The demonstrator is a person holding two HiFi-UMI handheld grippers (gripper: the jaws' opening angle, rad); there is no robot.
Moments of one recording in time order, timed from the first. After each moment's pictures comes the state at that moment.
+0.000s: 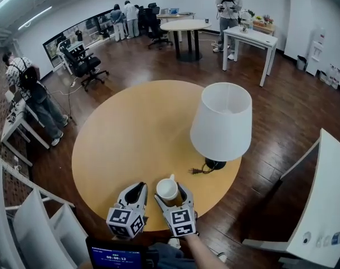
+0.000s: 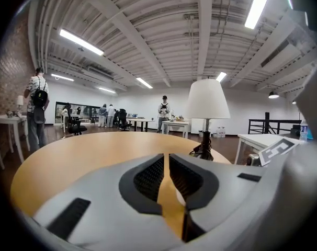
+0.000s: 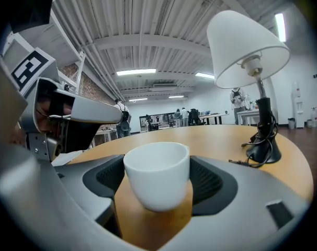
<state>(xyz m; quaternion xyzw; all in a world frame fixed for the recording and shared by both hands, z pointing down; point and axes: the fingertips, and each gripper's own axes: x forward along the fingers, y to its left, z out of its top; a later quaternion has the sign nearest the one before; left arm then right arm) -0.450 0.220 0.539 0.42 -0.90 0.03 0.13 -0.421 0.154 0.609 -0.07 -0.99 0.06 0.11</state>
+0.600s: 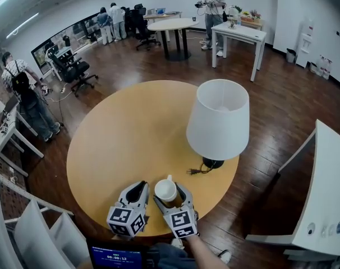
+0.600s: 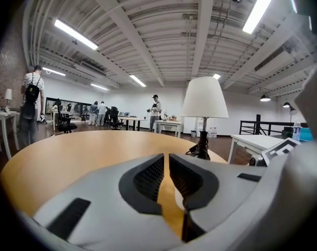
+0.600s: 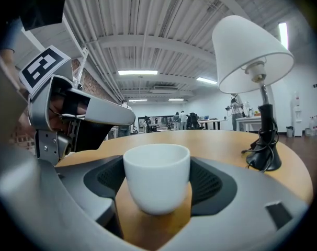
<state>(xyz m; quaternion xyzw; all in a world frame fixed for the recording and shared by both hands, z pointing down) -0.469 0.200 0.545 0.46 -0.88 0.03 0.13 -0.431 0.153 0.607 -0.06 -0.99 0.03 0.10</state>
